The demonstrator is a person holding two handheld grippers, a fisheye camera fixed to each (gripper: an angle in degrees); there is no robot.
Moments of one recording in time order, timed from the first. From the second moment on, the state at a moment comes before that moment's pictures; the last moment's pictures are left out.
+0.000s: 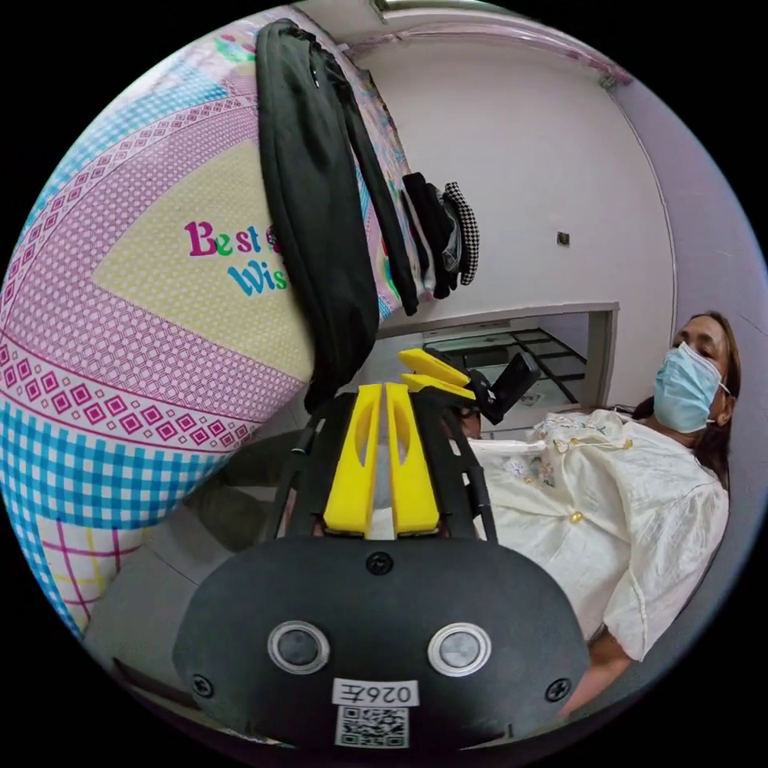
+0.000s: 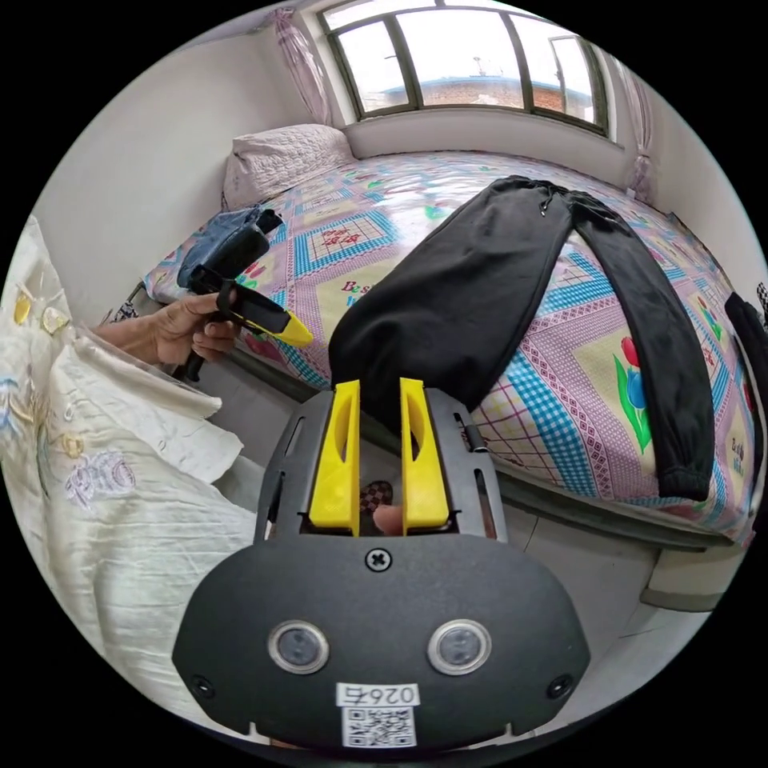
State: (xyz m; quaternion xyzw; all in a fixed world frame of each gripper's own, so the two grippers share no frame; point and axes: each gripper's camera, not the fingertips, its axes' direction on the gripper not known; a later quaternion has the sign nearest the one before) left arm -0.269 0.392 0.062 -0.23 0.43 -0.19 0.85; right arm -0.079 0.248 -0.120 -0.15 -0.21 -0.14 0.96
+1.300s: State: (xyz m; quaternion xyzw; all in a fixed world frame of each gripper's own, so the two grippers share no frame) left arm -0.507 0.041 0.295 -0.08 0.32 -0.20 0.92; right arm -0.204 0.237 -0.048 -0.19 0.01 -0.04 0.98
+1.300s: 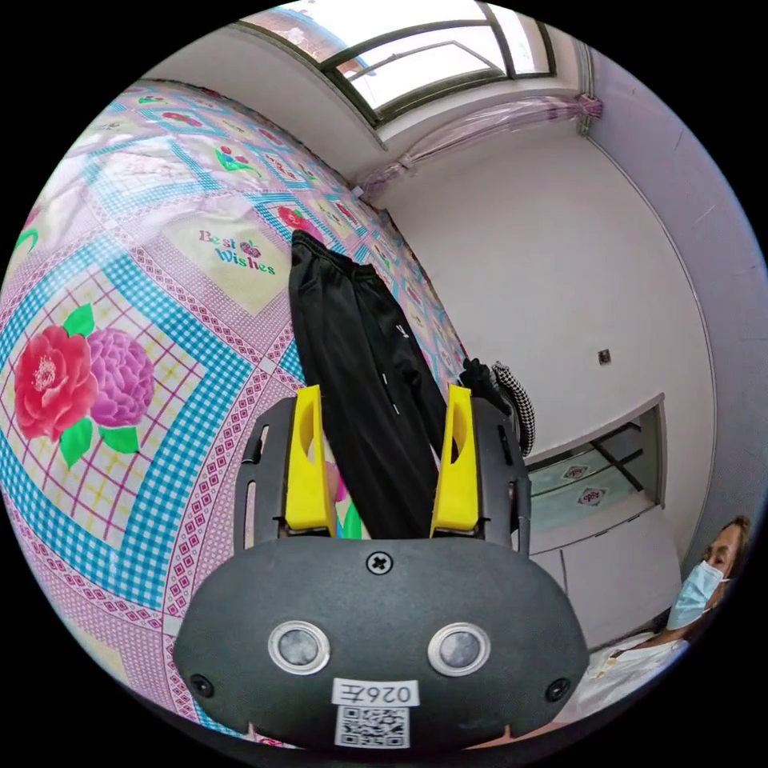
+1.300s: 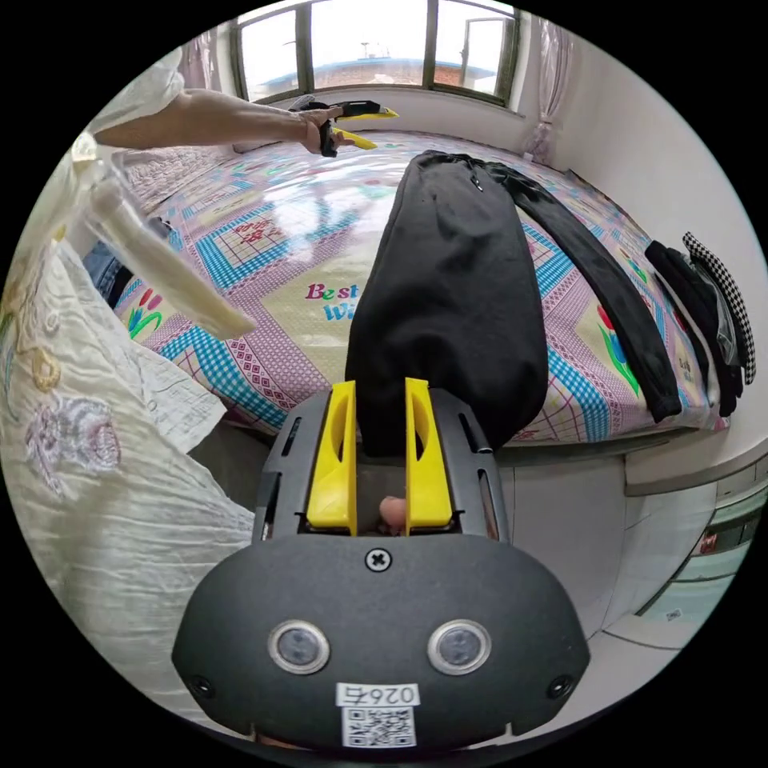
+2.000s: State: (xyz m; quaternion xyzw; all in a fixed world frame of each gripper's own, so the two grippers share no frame) left arm -0.491 -0.116 0.545 -0.15 0.12 -0.14 0.97; right arm -0.179 0.182 0.007 -0.30 0.04 0.04 0.95
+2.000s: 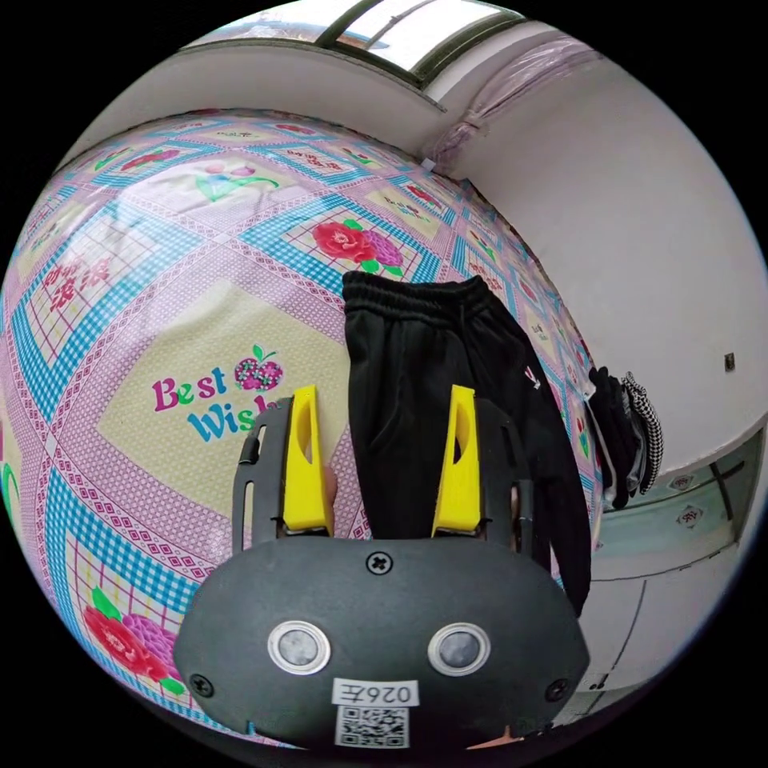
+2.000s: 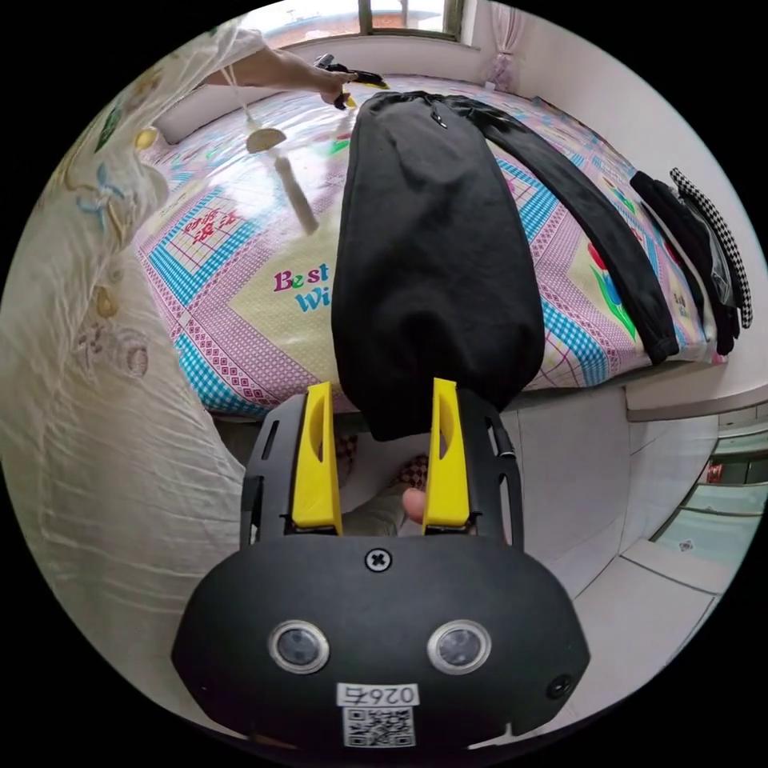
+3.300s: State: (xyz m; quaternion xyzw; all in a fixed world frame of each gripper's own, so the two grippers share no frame) left arm -0.651 -0.053 0.483 -0.19 0.17 -0.29 0.92; right arm -0.229 0.222 0.024 -0.27 0.08 0.15 0.95
